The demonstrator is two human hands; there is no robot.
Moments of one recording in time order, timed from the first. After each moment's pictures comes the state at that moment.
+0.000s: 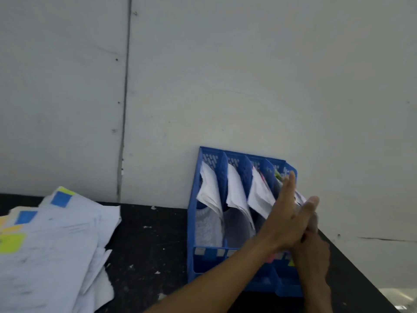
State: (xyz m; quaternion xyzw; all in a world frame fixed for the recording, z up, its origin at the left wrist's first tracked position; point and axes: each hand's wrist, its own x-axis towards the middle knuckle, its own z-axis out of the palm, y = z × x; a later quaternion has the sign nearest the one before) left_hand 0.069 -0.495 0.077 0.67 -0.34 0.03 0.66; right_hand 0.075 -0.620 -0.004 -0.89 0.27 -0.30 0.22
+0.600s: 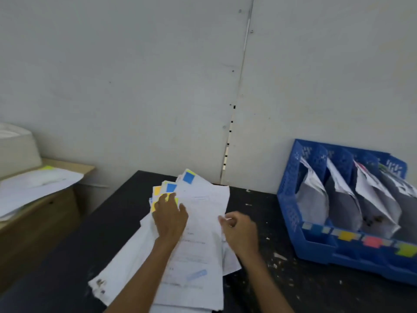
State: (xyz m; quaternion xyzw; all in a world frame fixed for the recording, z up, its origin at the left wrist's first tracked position) left_hand -0.006 -0.029 -0.060 0.87 0.25 0.27 0.34; right_hand -0.011 -0.216 -0.035 -0.91 -0.06 -0.08 0.40
